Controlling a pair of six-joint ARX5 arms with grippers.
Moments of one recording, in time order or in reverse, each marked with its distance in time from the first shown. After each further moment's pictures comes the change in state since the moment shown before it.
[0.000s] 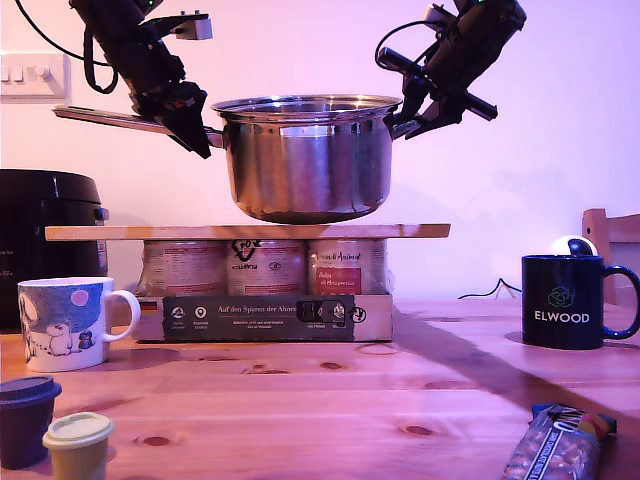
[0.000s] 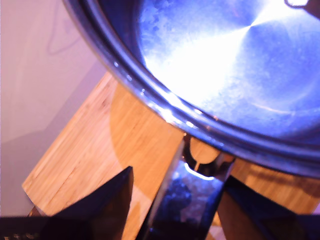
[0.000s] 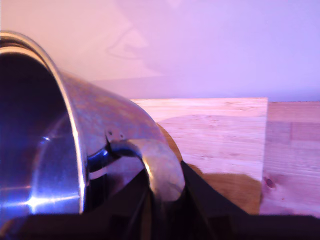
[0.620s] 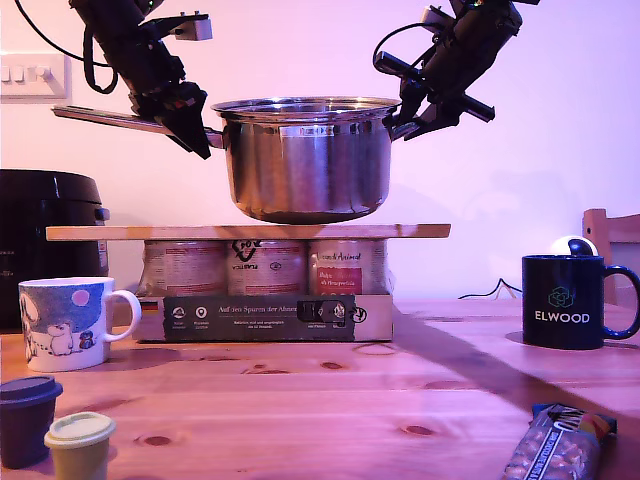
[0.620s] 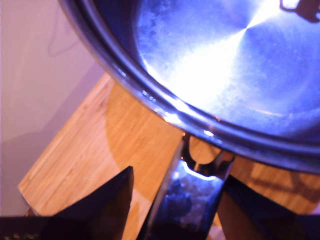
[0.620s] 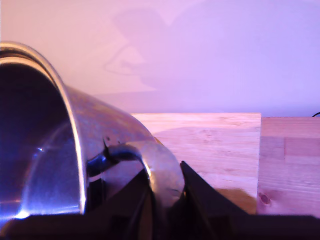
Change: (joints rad) left arm 0.000 0.000 -0.011 0.017 0.005 -0.013; right arm 0.006 -0.005 -0.051 0.103 0.061 0.001
